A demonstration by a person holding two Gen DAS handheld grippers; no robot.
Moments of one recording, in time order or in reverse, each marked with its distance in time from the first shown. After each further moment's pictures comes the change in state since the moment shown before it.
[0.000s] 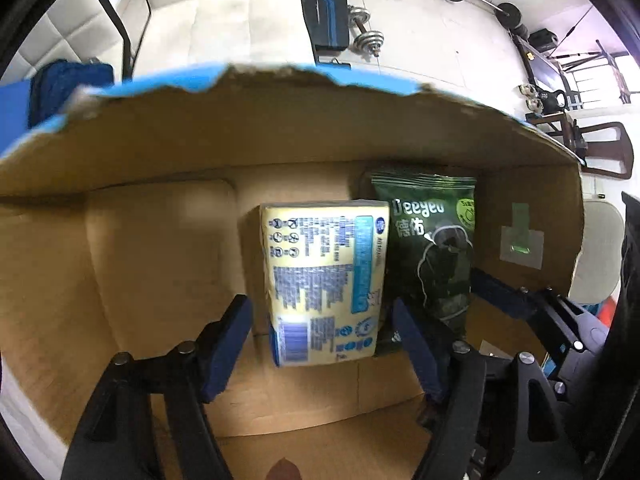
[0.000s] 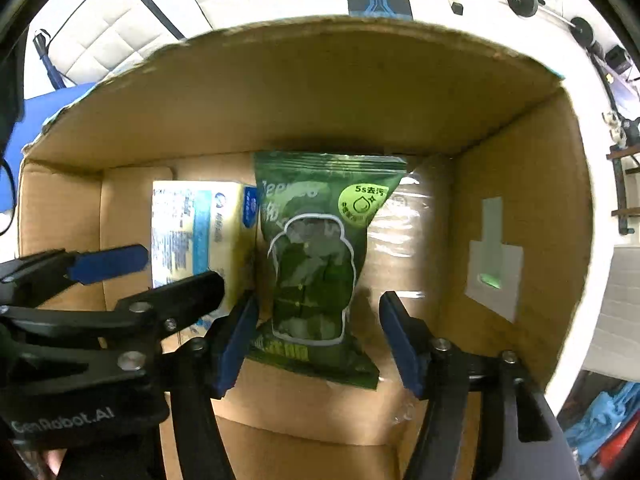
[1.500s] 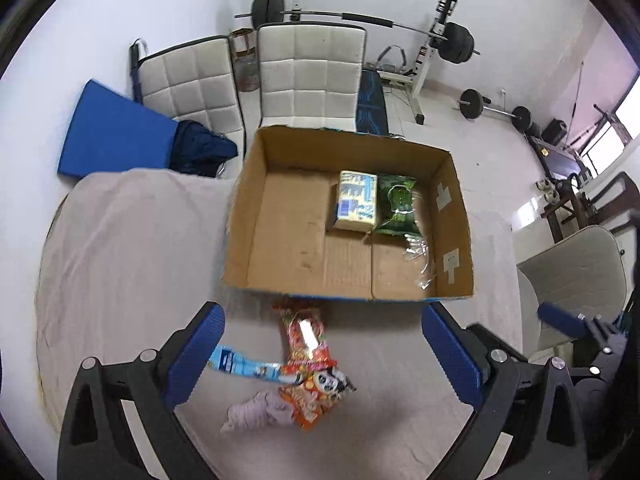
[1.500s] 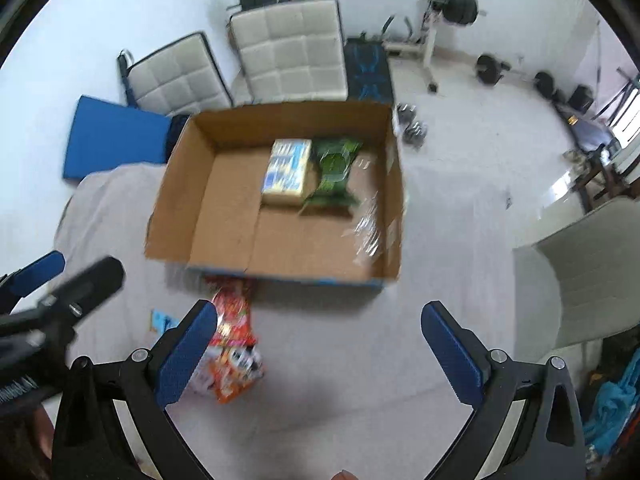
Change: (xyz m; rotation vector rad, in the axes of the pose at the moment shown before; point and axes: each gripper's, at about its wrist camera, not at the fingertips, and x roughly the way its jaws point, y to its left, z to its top) left arm -0.185 -0.022 -0.277 -0.110 -0.540 0.210; right arm -0.201 0.036 -0.276 -0.038 -0.302 -0.005
